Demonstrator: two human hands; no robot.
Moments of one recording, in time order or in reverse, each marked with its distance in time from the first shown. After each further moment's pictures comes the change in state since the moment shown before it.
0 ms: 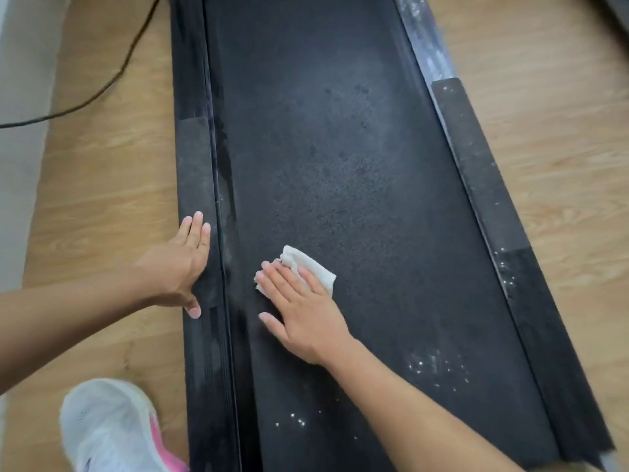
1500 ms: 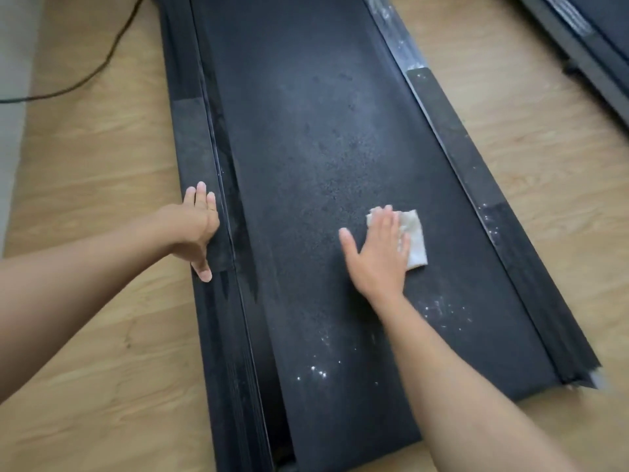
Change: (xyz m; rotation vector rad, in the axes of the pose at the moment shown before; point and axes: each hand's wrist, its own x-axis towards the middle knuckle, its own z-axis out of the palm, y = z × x) left_hand 0.005 0.007 0.005 0.122 0.016 -0.067; right_hand -0.034 0.040 -0.013 0.116 0.270 0.858
